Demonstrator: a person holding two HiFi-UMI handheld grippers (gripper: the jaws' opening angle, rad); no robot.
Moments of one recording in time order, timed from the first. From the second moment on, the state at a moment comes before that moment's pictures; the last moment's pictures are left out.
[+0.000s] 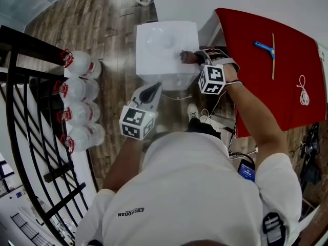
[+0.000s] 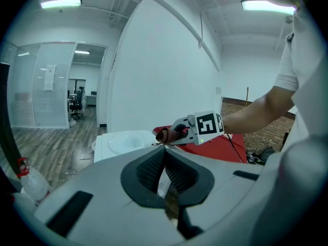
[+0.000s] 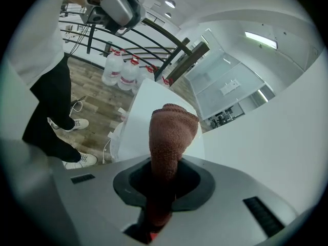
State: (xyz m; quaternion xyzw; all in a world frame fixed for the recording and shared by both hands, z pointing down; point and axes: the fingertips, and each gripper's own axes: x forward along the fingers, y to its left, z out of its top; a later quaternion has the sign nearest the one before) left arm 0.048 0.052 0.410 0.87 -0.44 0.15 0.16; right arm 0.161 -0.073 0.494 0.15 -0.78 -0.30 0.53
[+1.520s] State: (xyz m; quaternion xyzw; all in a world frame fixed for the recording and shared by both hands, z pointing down) left arm 0.065 0.048 0.398 0.90 -0.37 0.18 0.13; right arm 0.227 -0.026 0.488 0.35 -0.84 0.38 0.13
